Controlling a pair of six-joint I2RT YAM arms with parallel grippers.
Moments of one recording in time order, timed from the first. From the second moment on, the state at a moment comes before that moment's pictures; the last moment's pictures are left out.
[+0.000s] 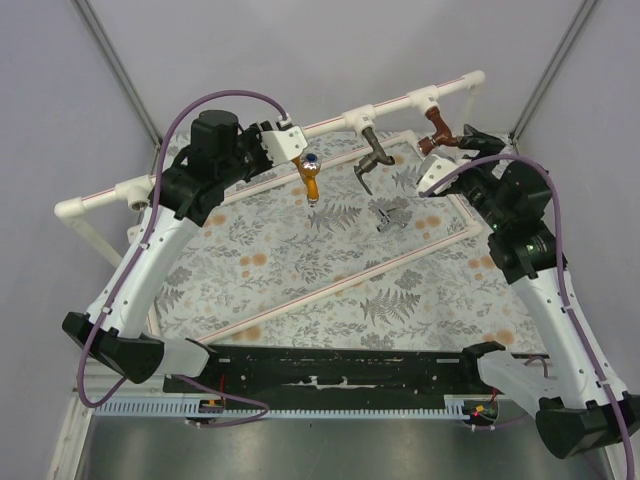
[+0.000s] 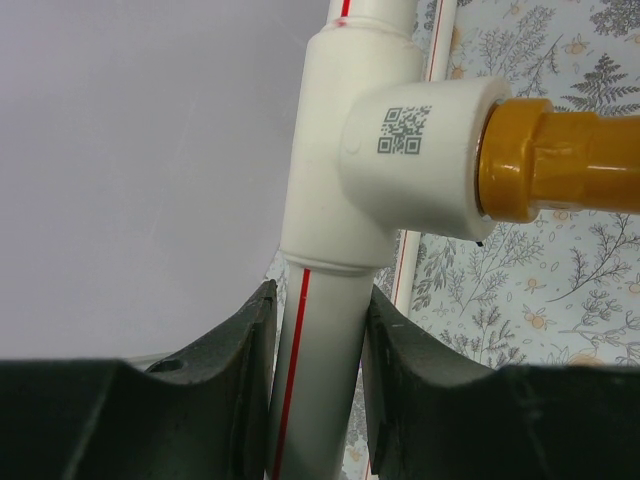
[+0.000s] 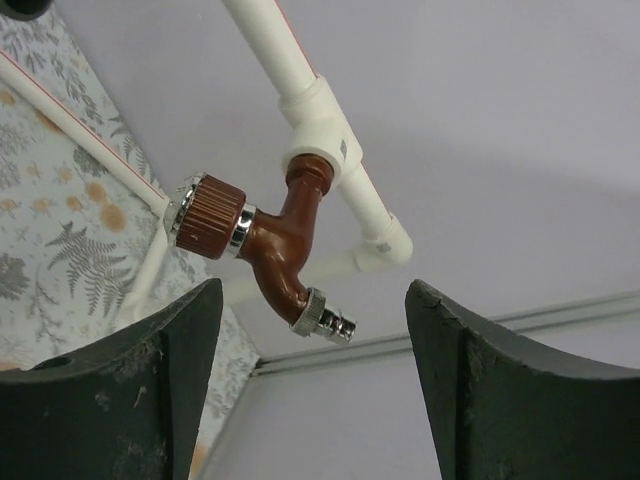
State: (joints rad) left arm -0.47 1.37 1.64 -0.68 0.05 0.86; right arm 0.20 0.97 1.13 -0.16 -0.20 -1.05
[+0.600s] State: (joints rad) left arm -0.47 1.37 1.64 -0.68 0.05 0.86; right arm 0.28 1.19 1.10 -0.02 0.00 -1.46
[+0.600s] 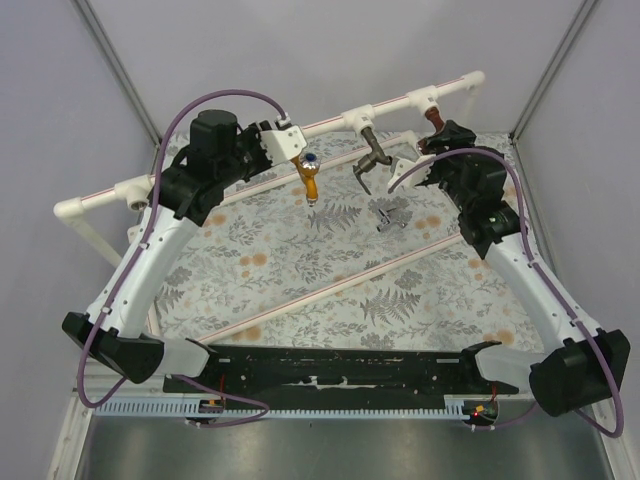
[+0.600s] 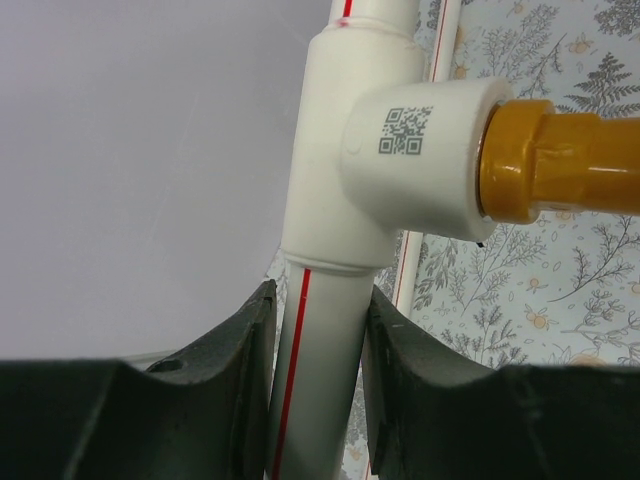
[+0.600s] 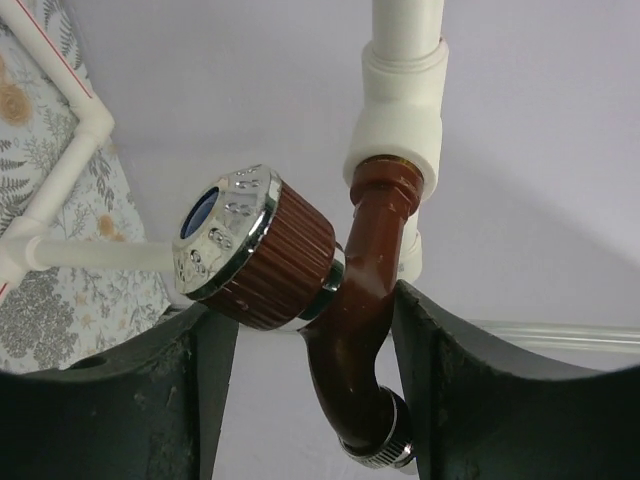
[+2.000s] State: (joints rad) left arm -0.46 1.36 1.63 -0.66 0.05 0.86; right arm 0.16 1.13 1.07 0.24 -0.05 0.03
